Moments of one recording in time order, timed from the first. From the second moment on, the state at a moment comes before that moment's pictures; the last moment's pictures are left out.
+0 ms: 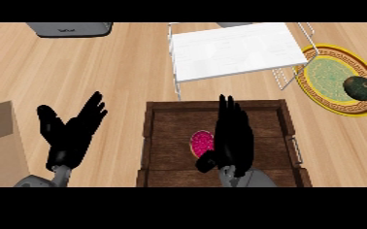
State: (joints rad) left arm -0.07 0.48 -0.38 -1.54 0.55 0.38 0.22; right arm -0.27 -0.02 0.62 -1.61 0.95 0.01 1.18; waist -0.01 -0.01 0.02
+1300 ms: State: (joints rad) left arm -0.12 0.45 -0.33 -1.41 0.51 0.30 0.20; right arm -0.34 -0.02 0.74 -1.46 0.73 0.00 0.96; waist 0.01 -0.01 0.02
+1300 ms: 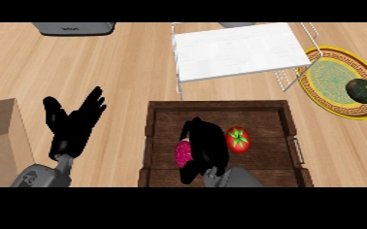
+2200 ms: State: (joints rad) left arm -0.10 0.45 -0.30 -1.41 0.50 0.29 0.22; right arm -0.50 -0.03 0.67 -2.01 0.78 0.15 0.96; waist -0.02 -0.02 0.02
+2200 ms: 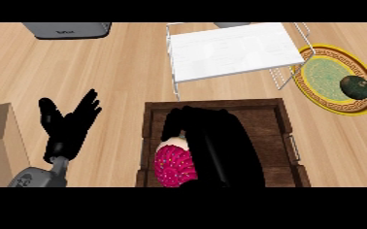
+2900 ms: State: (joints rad) left arm -0.10 0.45 -0.28 -1.42 0.48 0.28 0.23; right arm -0.87 -0.04 0.21 -2.08 0.66 0.34 1.04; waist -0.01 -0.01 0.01
